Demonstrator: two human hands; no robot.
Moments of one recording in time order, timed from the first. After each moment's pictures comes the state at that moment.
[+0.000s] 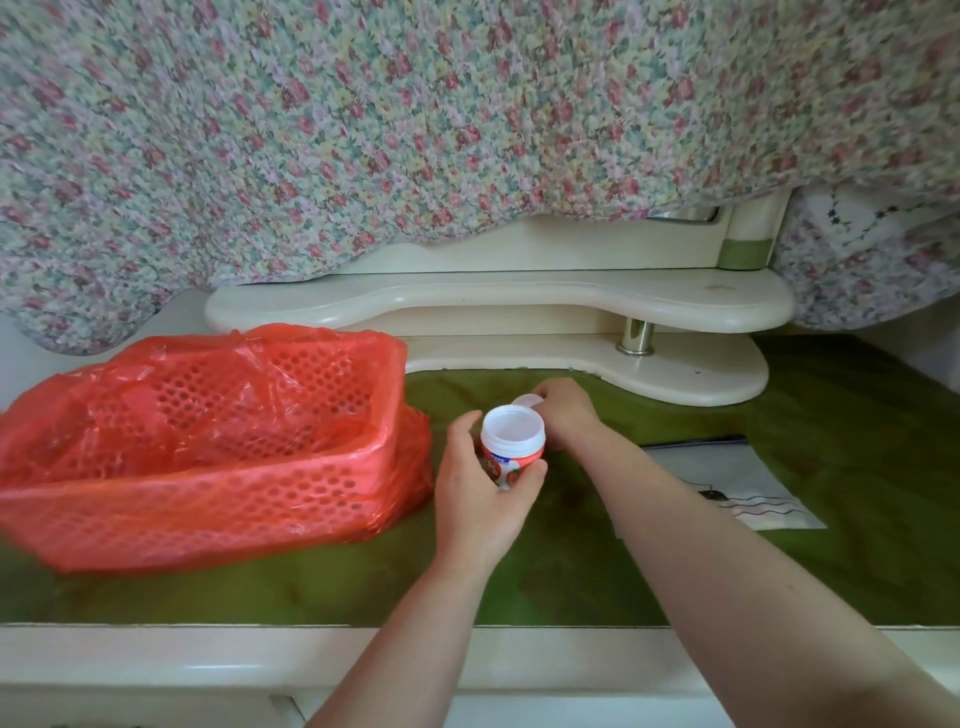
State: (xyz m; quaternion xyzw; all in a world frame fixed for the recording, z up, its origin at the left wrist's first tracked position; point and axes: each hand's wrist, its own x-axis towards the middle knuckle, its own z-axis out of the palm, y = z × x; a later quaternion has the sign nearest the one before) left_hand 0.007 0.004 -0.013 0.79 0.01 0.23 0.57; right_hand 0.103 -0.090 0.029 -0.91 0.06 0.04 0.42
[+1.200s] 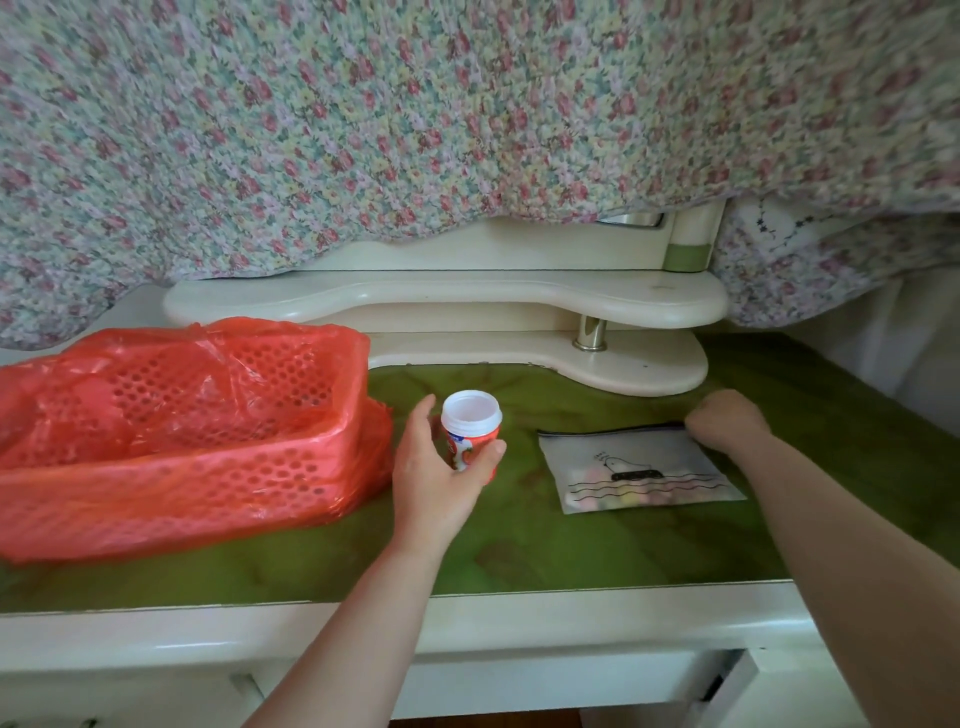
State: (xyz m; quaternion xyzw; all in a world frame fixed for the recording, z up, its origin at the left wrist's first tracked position) left_hand 0.006 0.005 -0.015 0.80 0.01 0.24 0.55; right_hand 0.077 -0.279 0.023 -0.95 0.23 -0.02 0.23
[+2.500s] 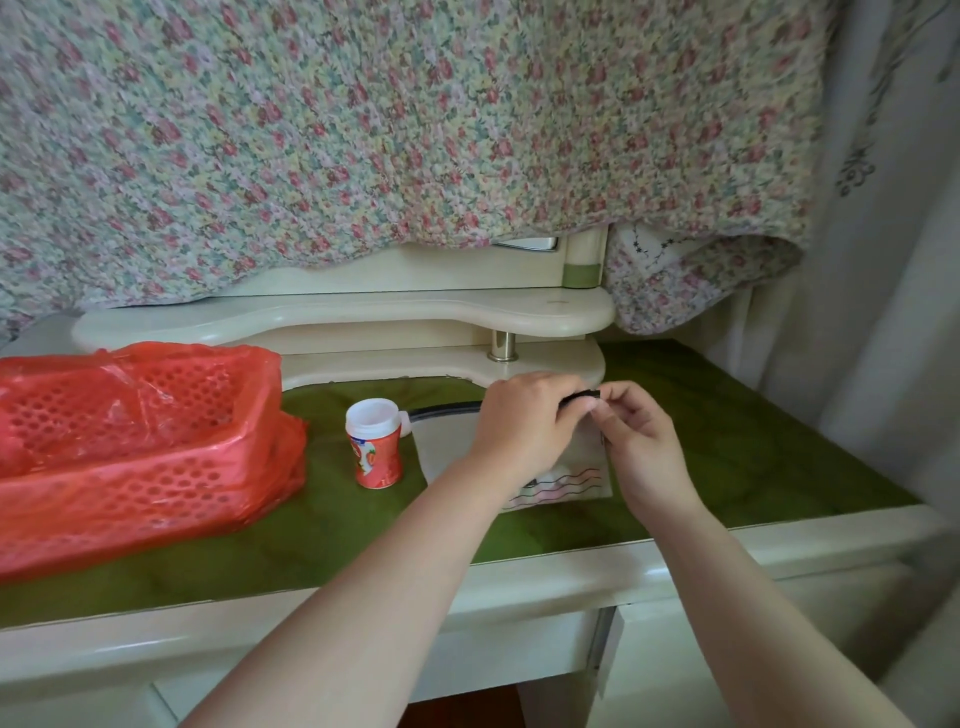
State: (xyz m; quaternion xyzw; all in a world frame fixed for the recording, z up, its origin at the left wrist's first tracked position) left_hand -0.018 -0.136 0.067 0.85 -0.32 0.26 0.32; right_hand -0.040 -0.262 0.035 -0.66 -0.08 -0.21 0.71
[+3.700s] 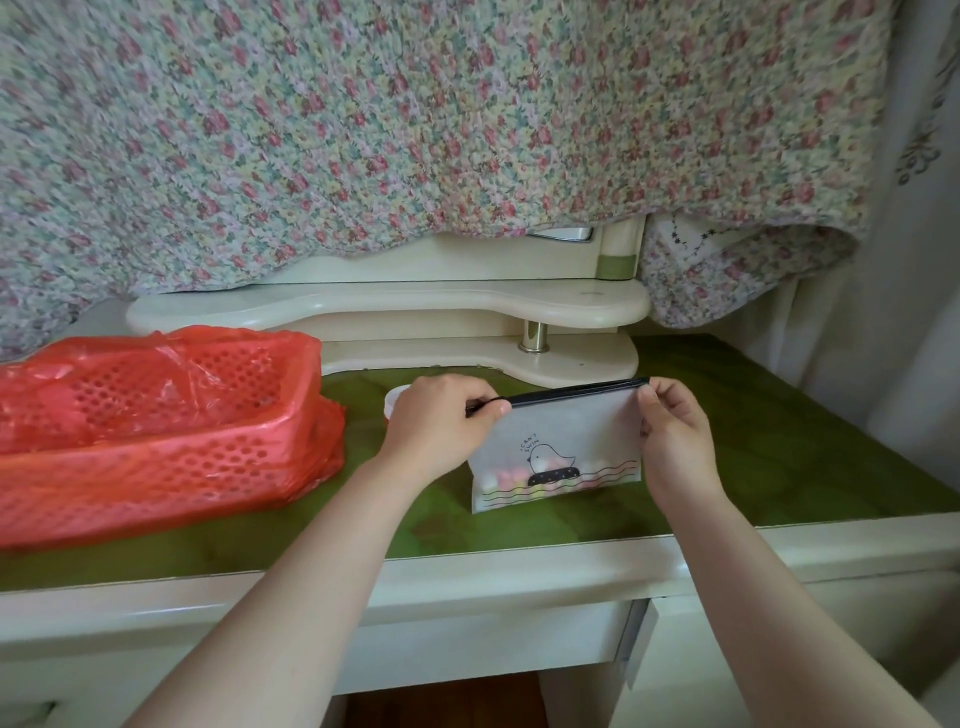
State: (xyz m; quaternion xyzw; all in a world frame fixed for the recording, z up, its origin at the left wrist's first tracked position) left_hand -0.020 -0.041 0.064 0.91 -0.18 0.19 0.33; right_hand -0.026 -0.256 0.025 -0.63 0.04 -0.25 0.73
